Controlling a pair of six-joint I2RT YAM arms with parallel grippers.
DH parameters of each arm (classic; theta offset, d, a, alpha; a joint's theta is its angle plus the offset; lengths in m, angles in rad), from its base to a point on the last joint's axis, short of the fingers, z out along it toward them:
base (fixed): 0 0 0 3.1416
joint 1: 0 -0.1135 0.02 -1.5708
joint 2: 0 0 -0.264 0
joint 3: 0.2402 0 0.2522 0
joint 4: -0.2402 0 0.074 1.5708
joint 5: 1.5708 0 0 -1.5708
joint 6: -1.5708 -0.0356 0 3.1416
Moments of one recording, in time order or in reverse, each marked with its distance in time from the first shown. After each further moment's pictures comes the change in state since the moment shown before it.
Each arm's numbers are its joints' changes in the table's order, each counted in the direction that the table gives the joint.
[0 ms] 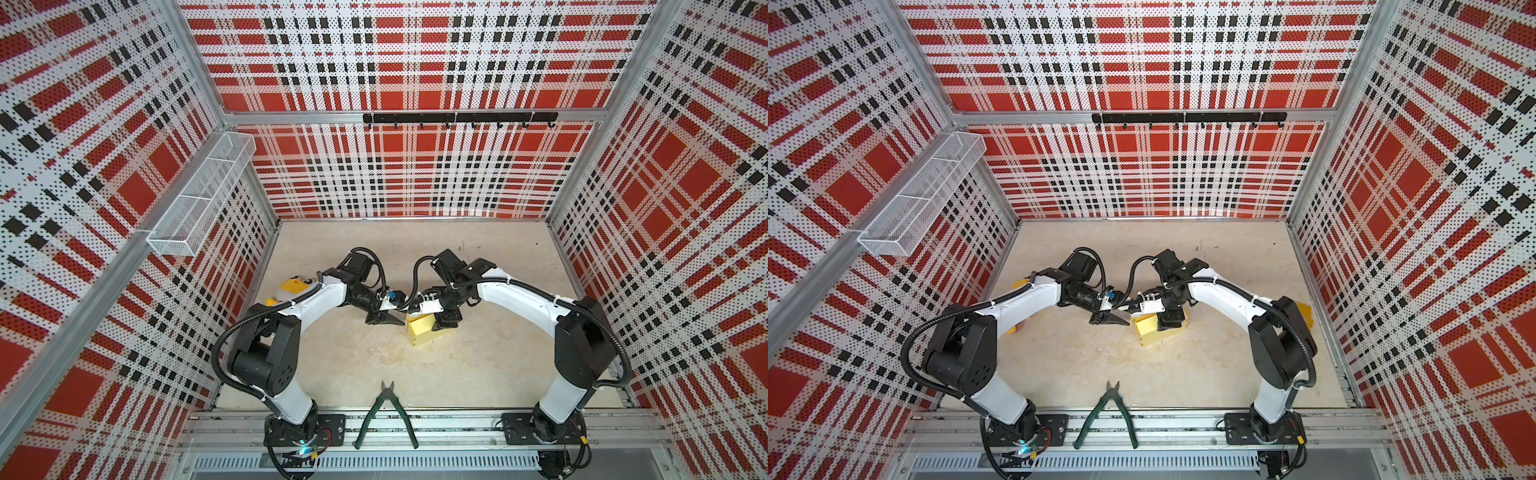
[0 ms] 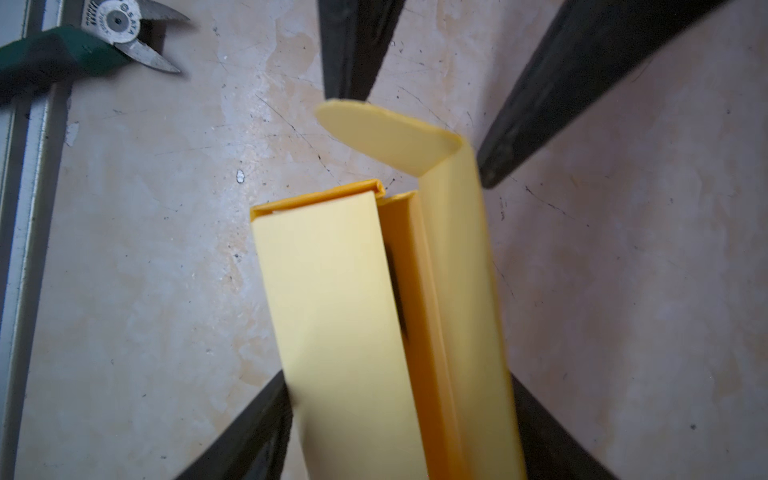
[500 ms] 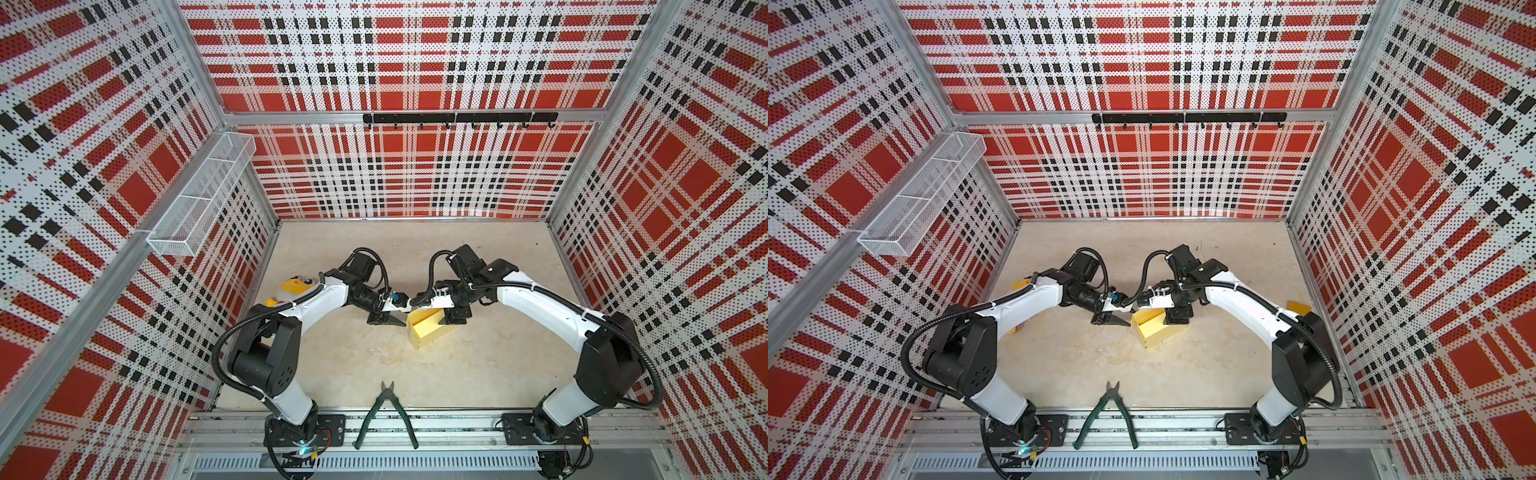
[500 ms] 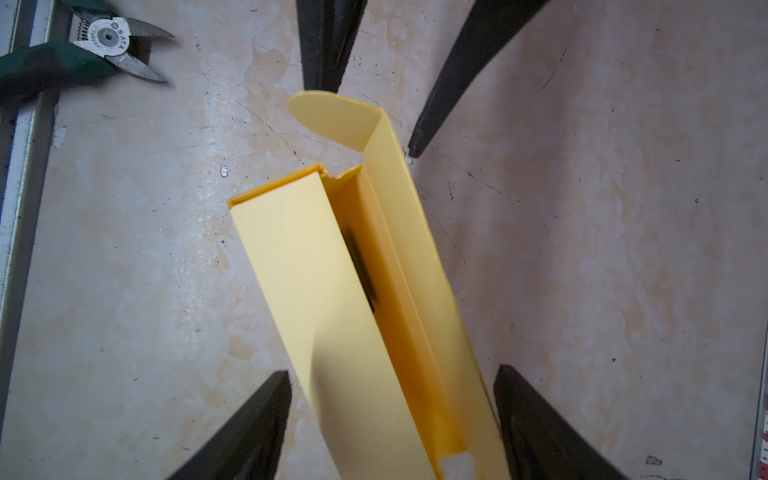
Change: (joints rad) left arm 0.032 0.000 0.000 0.009 -0.037 0.003; right arm 0.036 0.105 -0.051 0.051 -0.003 0.002
